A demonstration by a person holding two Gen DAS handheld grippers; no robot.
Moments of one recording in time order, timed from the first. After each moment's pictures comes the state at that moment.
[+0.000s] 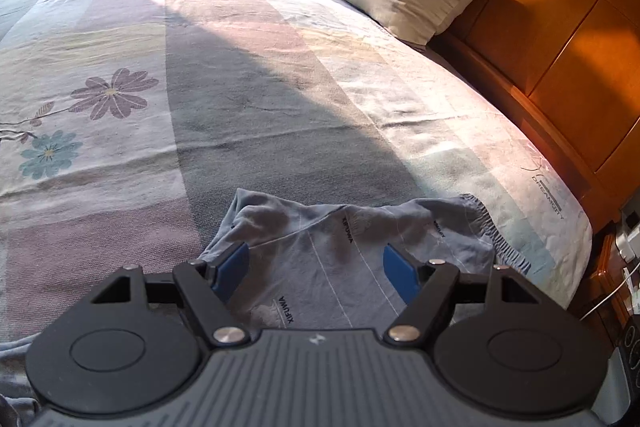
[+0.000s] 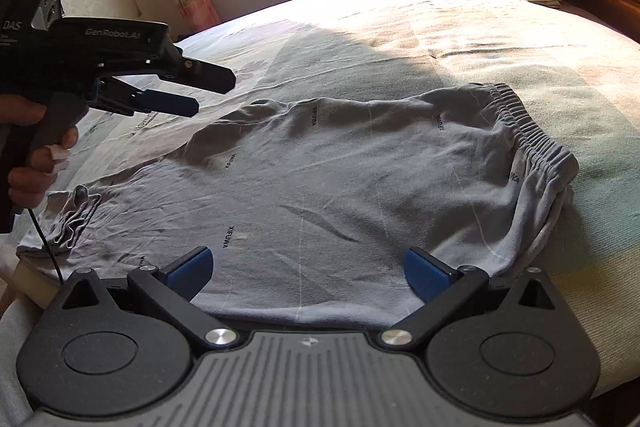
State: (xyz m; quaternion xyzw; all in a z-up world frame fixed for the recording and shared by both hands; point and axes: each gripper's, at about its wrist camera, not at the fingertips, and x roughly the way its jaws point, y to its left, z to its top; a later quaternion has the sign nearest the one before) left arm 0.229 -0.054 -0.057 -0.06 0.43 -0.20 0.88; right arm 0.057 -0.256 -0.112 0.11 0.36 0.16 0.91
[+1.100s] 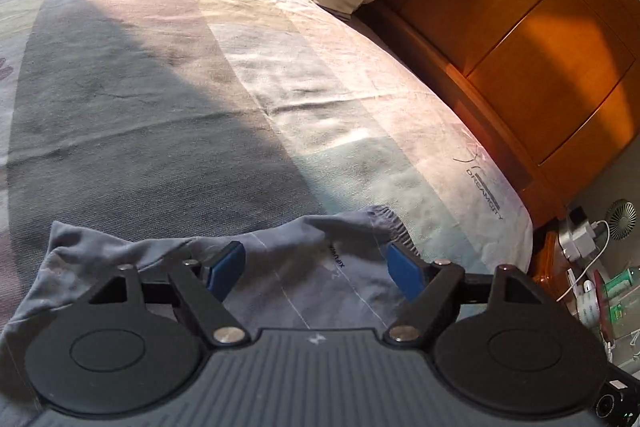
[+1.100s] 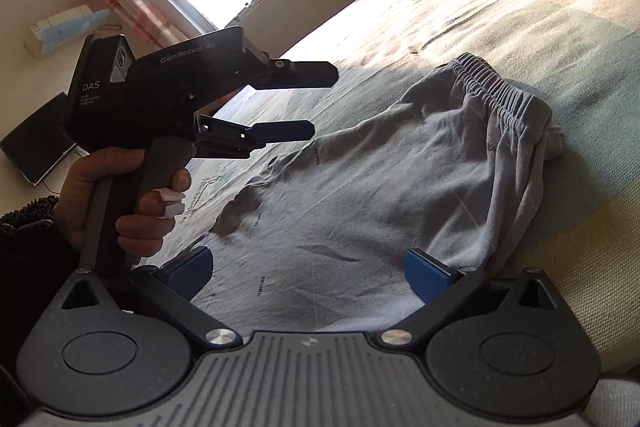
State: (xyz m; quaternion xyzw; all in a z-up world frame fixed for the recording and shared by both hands) left arm 0.275 -0.148 -0.071 -0.10 0.46 -0.32 0.82; right arm 0.054 -0.307 -0.125 0.30 0.31 0.20 0.88
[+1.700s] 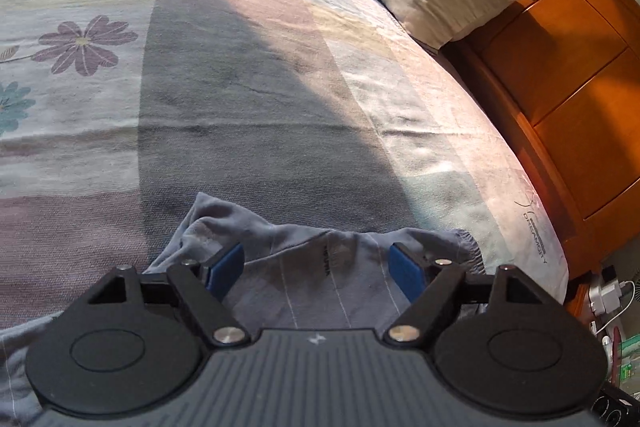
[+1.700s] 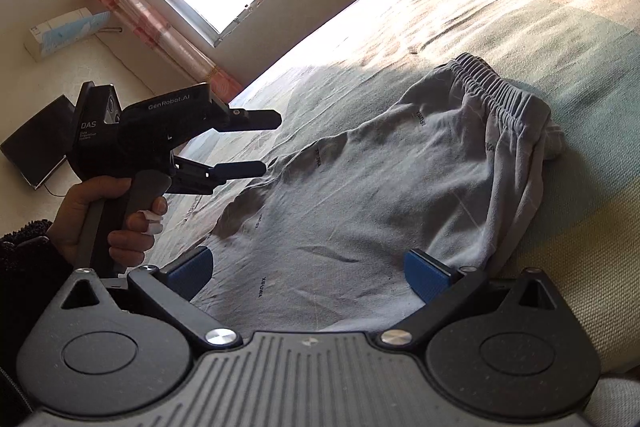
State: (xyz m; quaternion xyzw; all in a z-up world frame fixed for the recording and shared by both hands) left arm 0.268 -0.060 -0.074 -0.16 0.48 -0.20 0.84; right arm 0.058 -0.310 -0.128 0.30 0.31 0.20 0.88
